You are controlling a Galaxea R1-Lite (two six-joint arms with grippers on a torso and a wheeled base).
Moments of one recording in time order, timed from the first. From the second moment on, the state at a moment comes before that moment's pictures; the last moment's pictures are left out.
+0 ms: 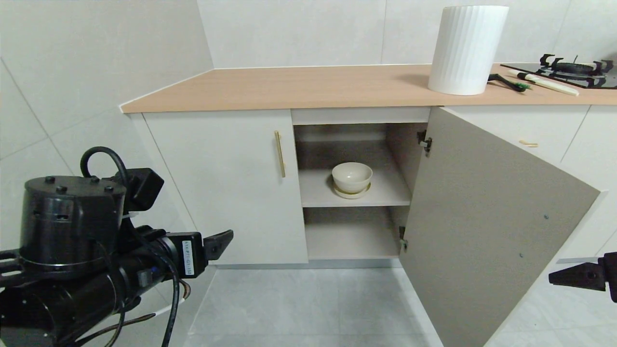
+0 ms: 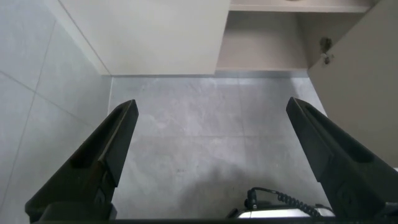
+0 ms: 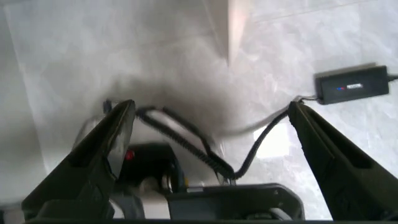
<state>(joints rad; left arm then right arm) -0.53 1.37 -0.64 -0.22 0.42 -0.32 0.23 1.19 -0.90 0.61 -0.14 0.40</state>
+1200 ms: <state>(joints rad) -0.53 1.37 -0.64 -0.22 0.42 -0.32 -0.09 1.41 -0.89 0.25 -0.27 0.42</state>
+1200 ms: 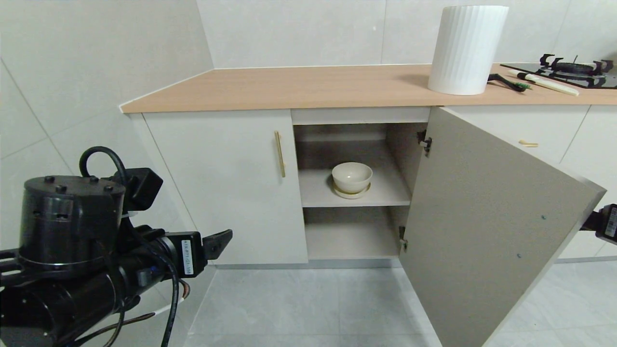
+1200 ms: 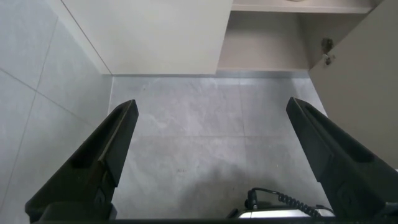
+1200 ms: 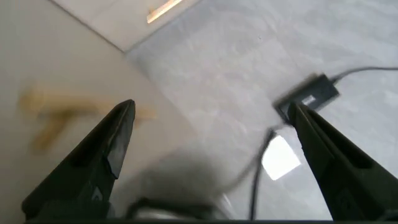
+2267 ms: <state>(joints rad) -0.53 1.36 -0.64 -0.22 0.42 -0.32 0.24 1.53 -0.88 0.09 -0.07 0.45</state>
